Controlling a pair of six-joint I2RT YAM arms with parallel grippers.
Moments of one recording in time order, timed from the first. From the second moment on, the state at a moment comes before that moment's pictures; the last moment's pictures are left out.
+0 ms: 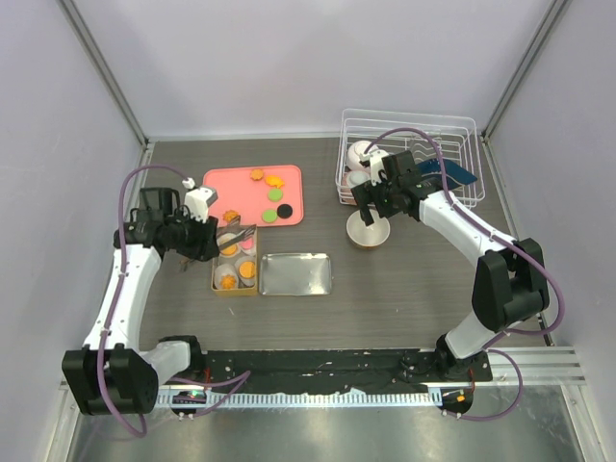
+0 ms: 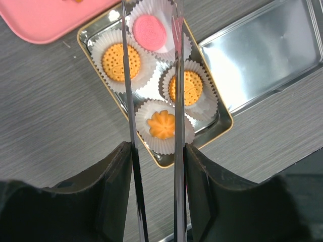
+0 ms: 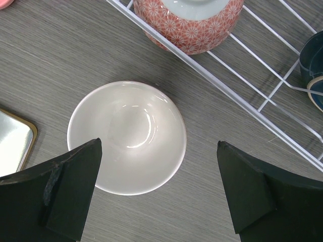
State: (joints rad) left arm 0.03 1.13 1.00 -0.88 0.42 0.34; right arm 0.36 1.59 1.22 -0.48 -0.02 -0.15
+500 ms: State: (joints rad) left arm 0.03 0.98 0.99 -0.81 0.37 0.27; right arm 0.36 1.59 1.22 -0.48 -0.02 -0.15
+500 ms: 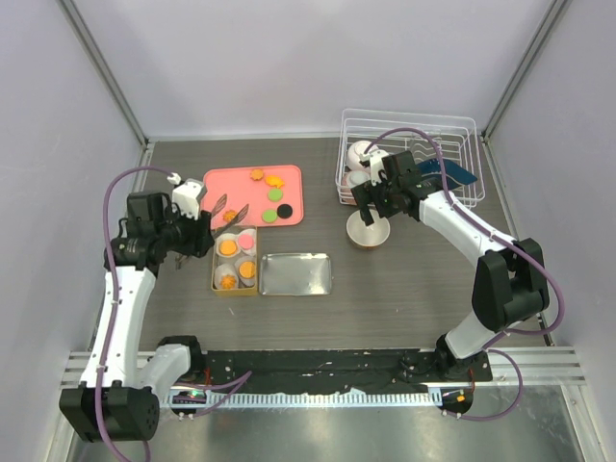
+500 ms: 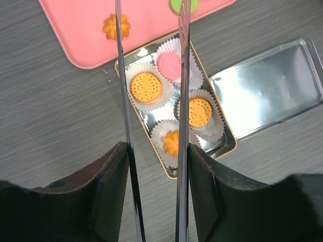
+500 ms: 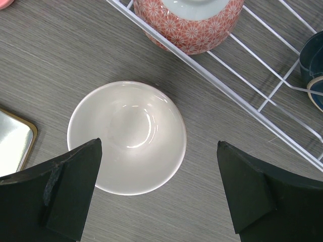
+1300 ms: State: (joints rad) left arm 0.04 1.17 0.92 -0.39 0.14 0.16; right arm 0.37 1.51 1.22 -0.48 -0.05 -0.14
